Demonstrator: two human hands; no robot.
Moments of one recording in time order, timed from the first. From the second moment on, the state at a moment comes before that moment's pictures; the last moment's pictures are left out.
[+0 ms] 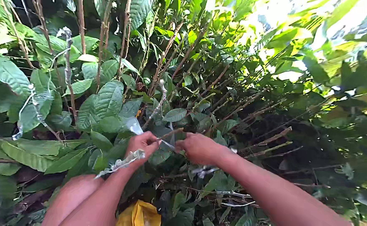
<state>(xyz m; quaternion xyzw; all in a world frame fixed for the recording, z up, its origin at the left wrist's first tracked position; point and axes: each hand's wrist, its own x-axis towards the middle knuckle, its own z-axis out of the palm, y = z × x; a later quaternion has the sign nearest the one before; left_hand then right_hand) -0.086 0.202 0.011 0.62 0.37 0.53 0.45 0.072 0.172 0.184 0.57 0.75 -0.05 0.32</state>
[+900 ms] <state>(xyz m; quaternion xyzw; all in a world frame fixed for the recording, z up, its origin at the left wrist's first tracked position) -0.080 0.196 0.015 0.67 0.35 0.51 0.41 0.066 0.158 0.176 0.60 0.78 0.00 0.19</state>
